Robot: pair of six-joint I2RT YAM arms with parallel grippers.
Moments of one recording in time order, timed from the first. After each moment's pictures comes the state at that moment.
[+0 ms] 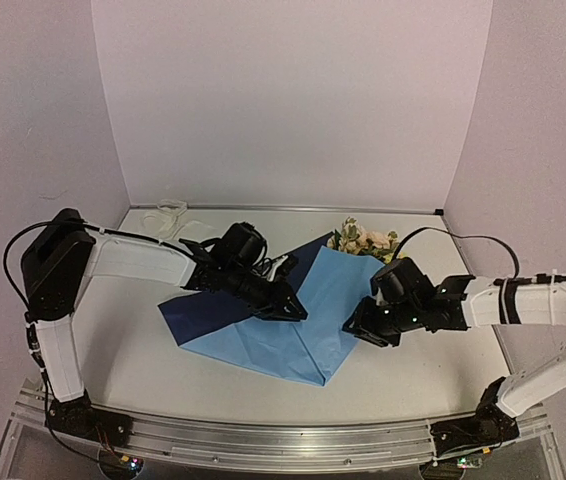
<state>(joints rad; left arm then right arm) -0.90 1.90 1.26 -0.12 0.65 -0.70 0.80 1.35 0.74 -0.31 -0.05 1.04</state>
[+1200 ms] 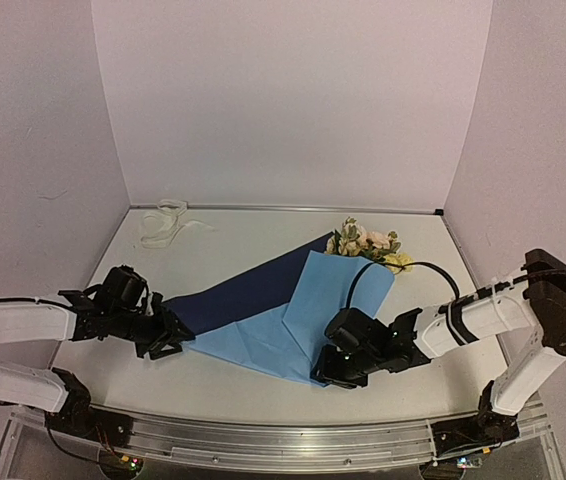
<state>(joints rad) -0.58 1.12 0.44 -0.22 0.38 -1.07 1.12 1.64 0.74 -0.13 -0.01 1.17</state>
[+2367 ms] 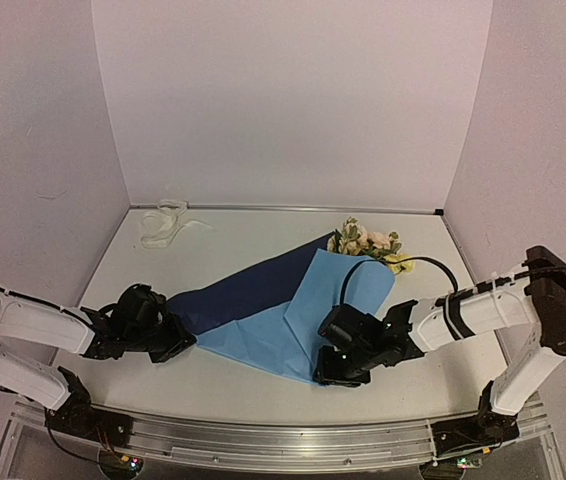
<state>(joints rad) -0.73 1.27 0.32 0.16 0.06 -1.17 1.13 1.66 0.84 -0.31 0.00 1.08</state>
